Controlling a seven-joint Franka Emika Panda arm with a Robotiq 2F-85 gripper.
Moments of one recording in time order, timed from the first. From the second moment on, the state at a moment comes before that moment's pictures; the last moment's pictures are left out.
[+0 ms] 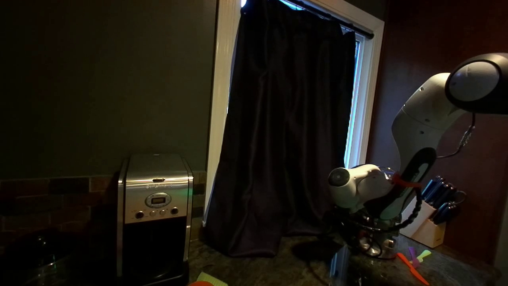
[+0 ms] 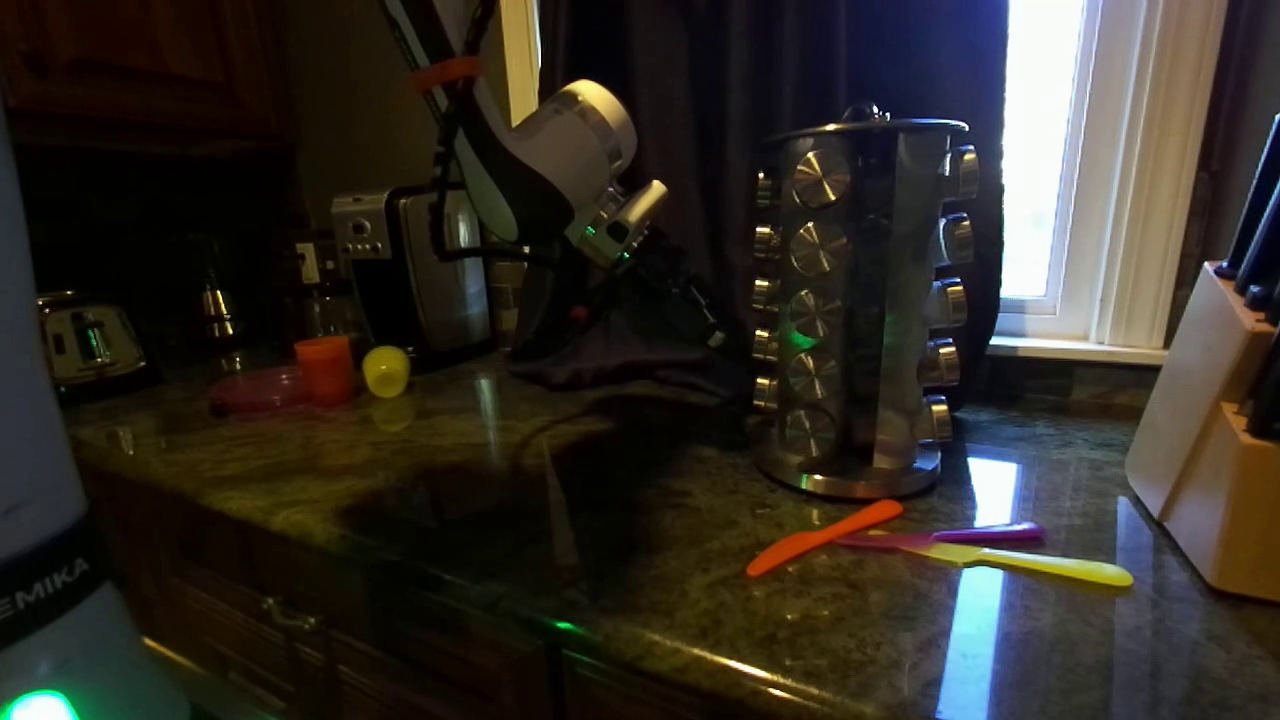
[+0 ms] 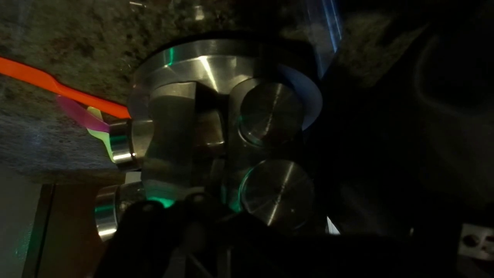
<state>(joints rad) -0.11 0.21 -0.12 -2.30 -1.44 2.47 2.36</state>
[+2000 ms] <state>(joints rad) -0.14 0.23 -0.11 -2.30 -1.52 2.40 2.36</state>
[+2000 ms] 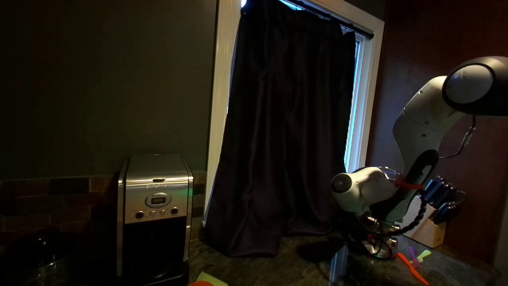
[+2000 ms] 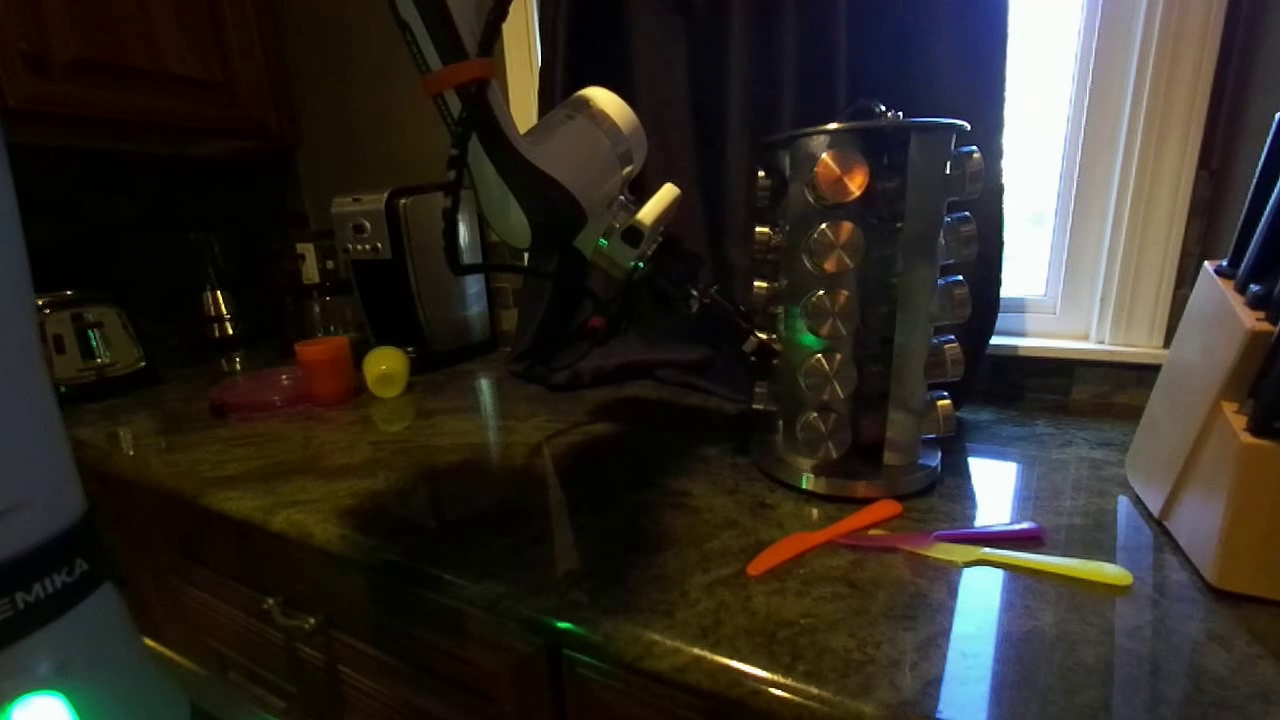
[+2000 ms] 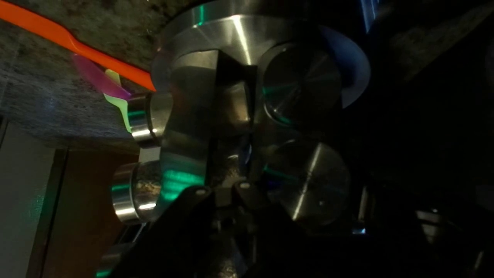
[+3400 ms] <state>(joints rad) -0.14 0.22 -0.10 -2.29 -1.34 2.39 2.28</state>
